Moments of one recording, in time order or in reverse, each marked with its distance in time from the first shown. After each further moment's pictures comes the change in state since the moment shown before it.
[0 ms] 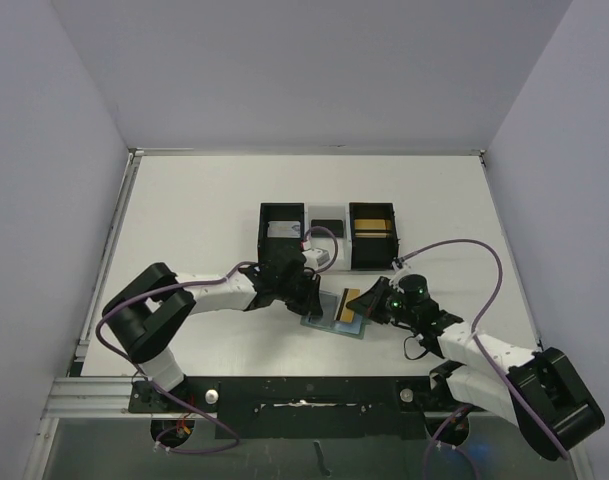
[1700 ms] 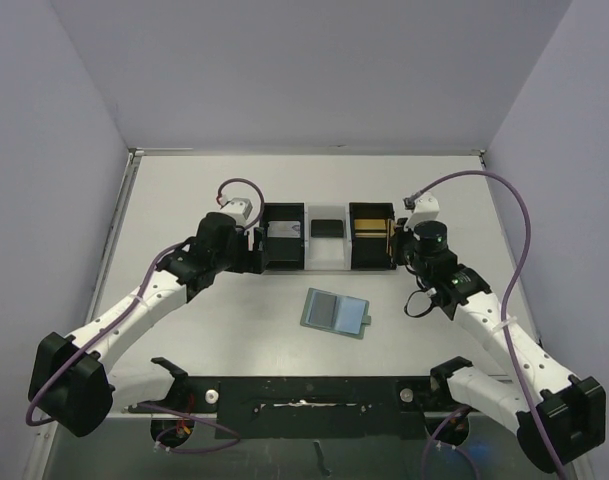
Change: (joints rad) left arm 0.328 -0.503 0.024 -0.385 -0.394 0.156; right arm -0.082 -0.110 0.530 -0.531 0.502 -0.764
